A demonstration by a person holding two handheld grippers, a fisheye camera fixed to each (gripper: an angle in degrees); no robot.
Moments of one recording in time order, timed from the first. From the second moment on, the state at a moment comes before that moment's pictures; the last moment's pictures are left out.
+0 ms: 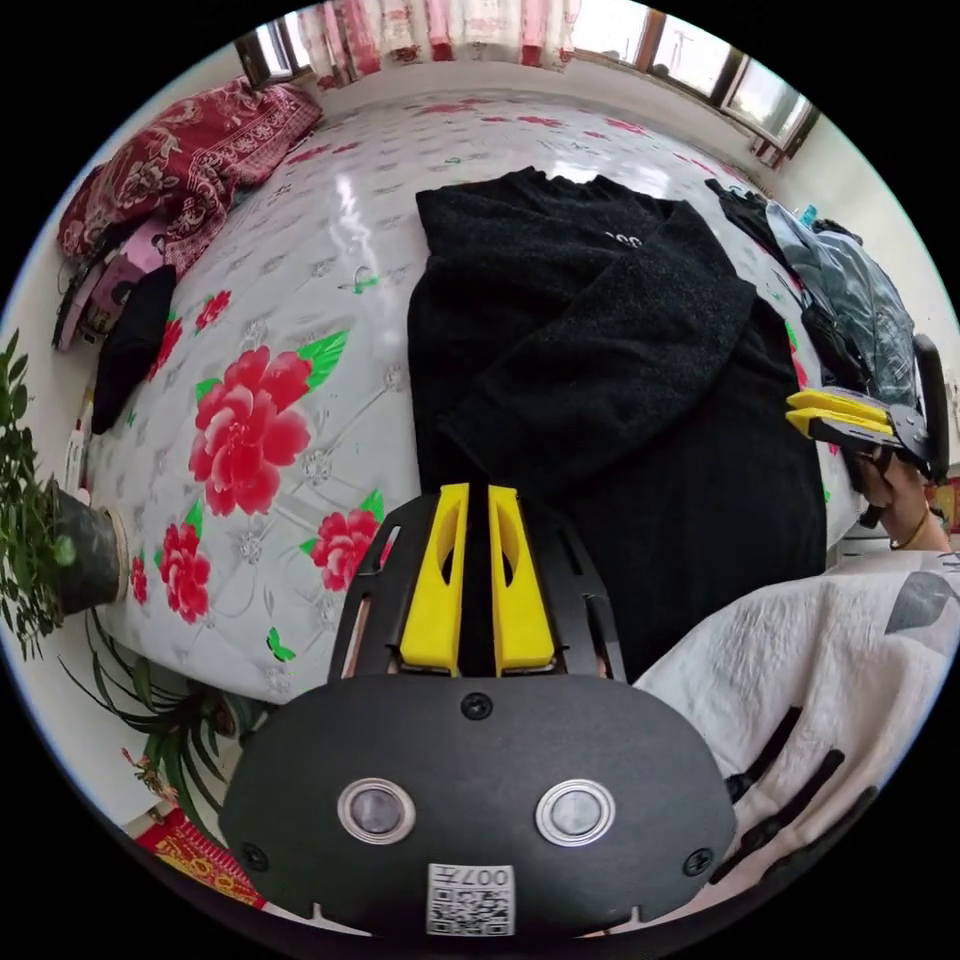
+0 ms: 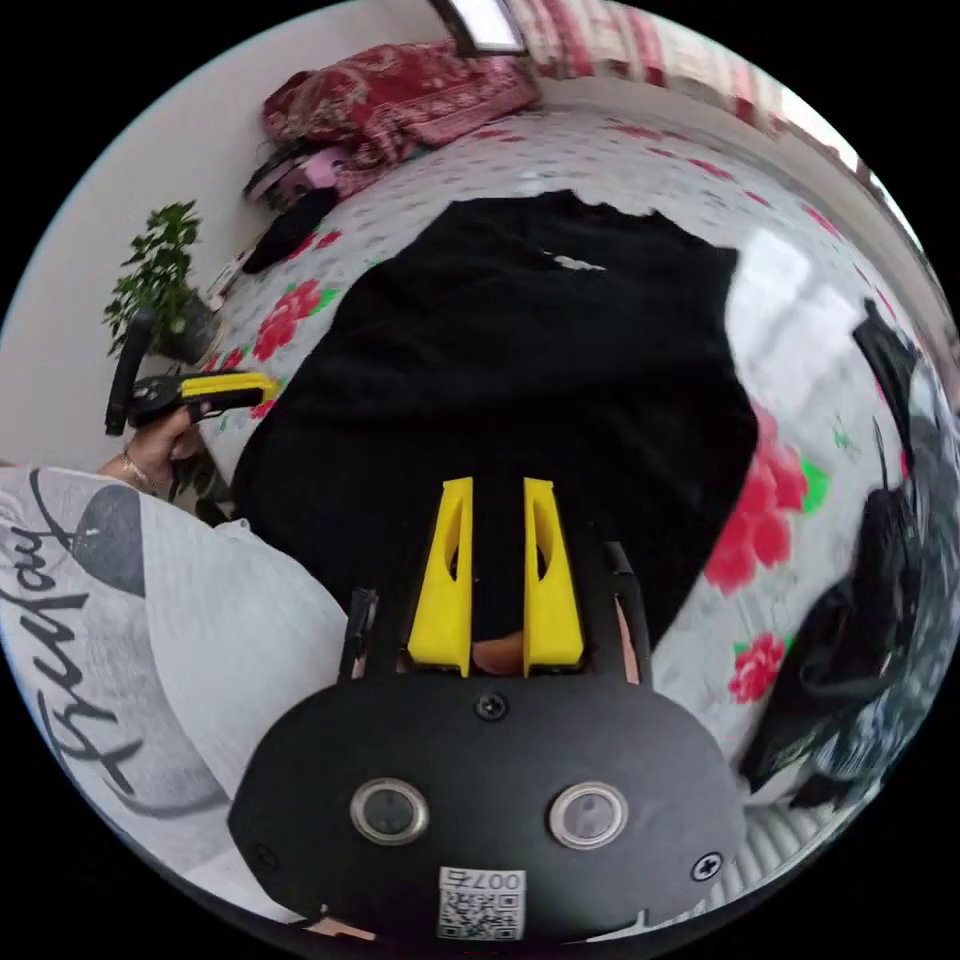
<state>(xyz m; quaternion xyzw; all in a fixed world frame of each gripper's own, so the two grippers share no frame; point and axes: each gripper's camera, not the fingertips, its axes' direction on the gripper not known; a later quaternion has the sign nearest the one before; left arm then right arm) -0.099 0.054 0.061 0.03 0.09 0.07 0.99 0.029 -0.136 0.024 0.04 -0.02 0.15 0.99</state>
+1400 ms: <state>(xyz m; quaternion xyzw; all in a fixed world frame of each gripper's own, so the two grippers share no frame) -0.273 0.008 0.004 0.17 0.48 -0.06 0.86 0.262 0.080 -0.001 0.28 -0.42 0.31 0.81</state>
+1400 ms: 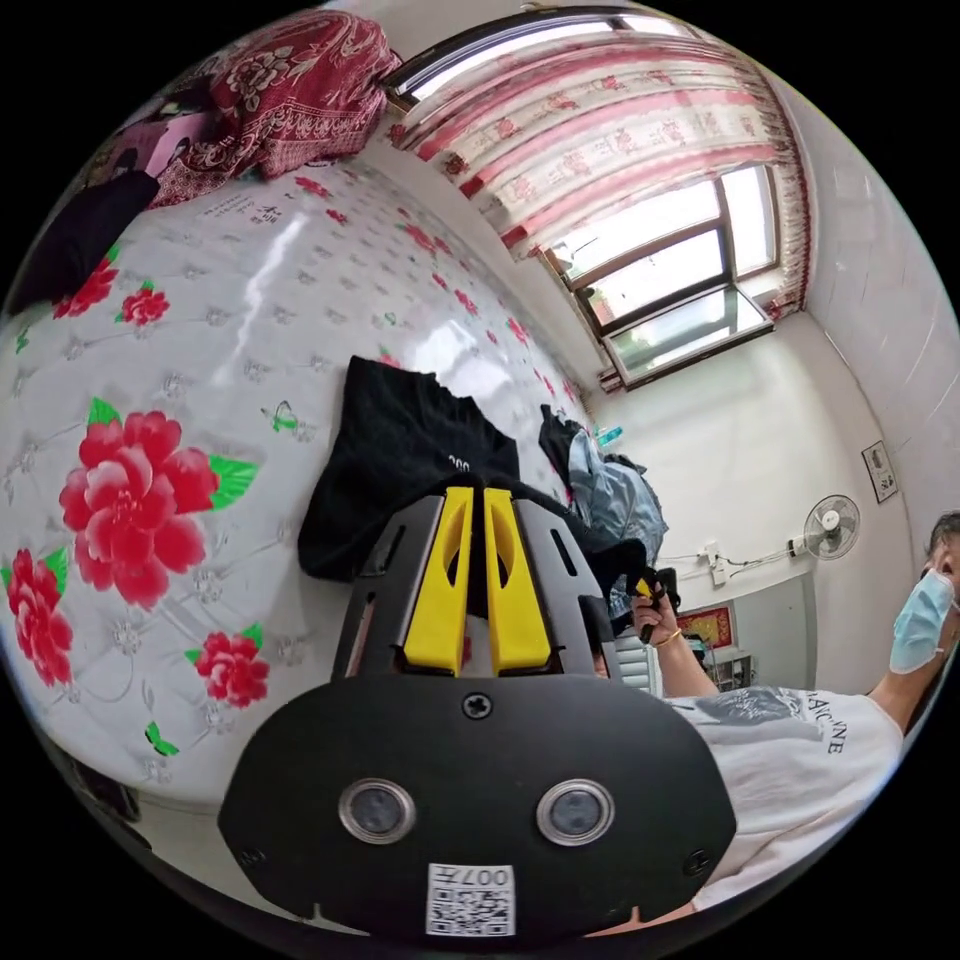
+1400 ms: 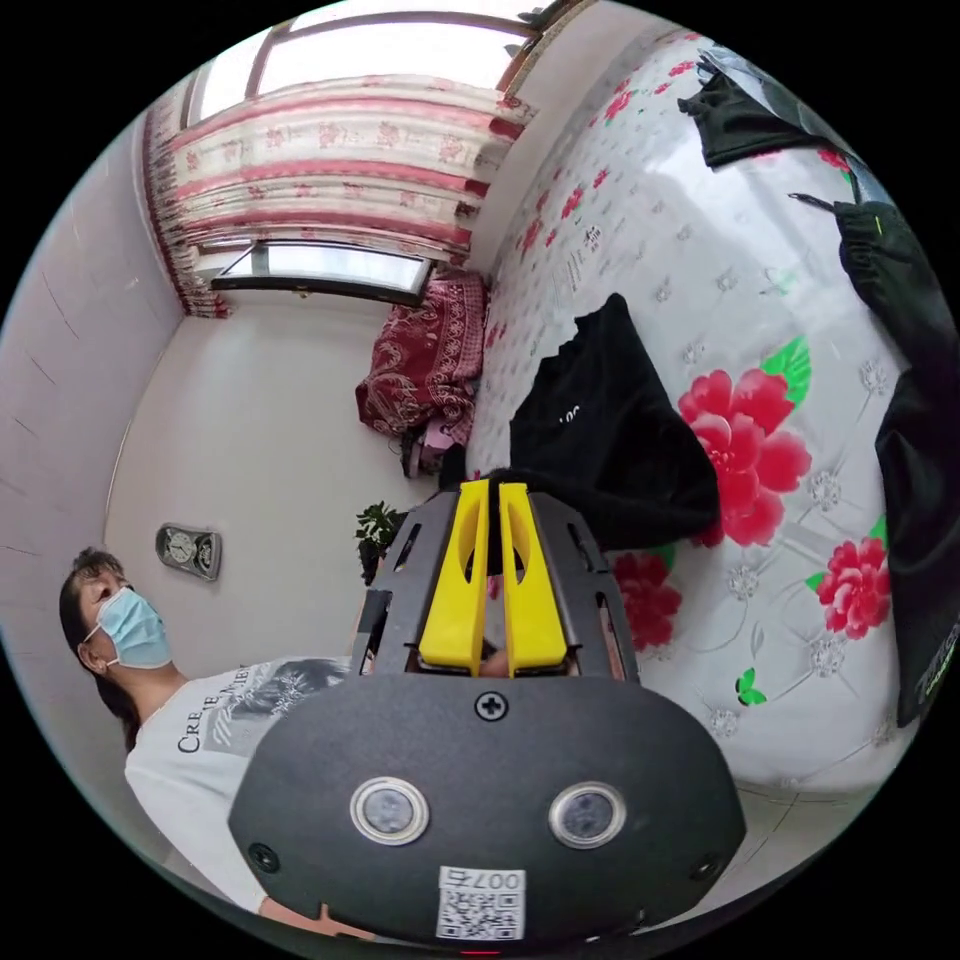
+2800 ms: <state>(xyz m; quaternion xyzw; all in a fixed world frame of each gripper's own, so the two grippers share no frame) -0.224 -0.126 0.047 0.16 0.34 -0.07 0.92 0.287 -0.180 0.040 0.22 -0.08 0.24 0.94</state>
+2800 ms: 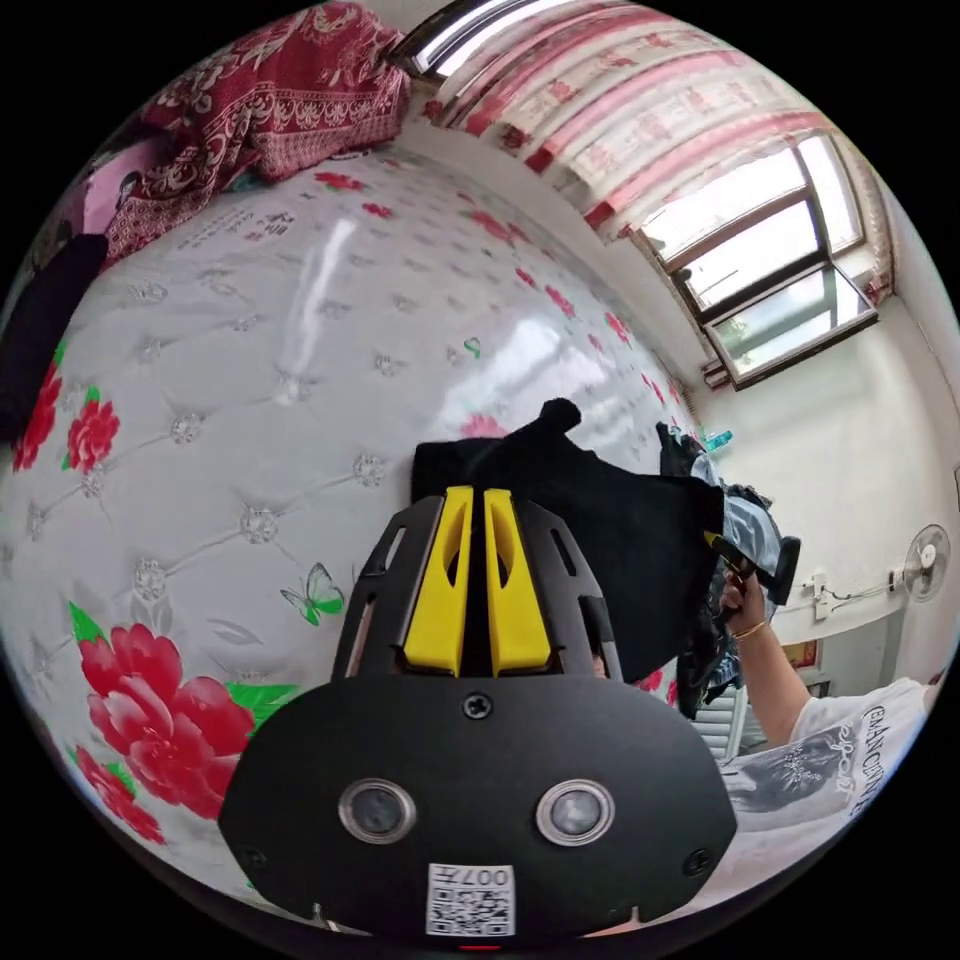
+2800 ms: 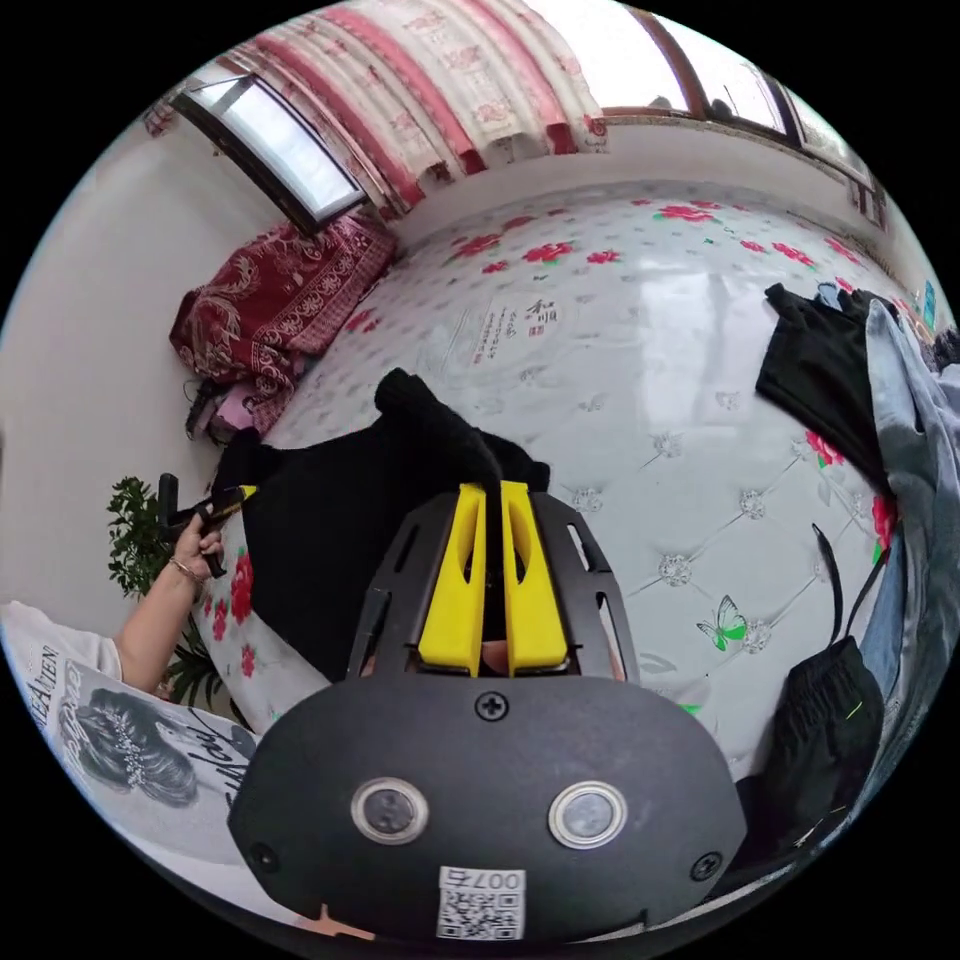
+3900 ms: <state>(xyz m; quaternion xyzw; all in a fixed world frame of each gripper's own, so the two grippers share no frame) -0.005 0.012 0.075 0.04 0.20 0.20 0.96 0.259 0.089 0.116 0.23 -0.27 0.53 0.77</state>
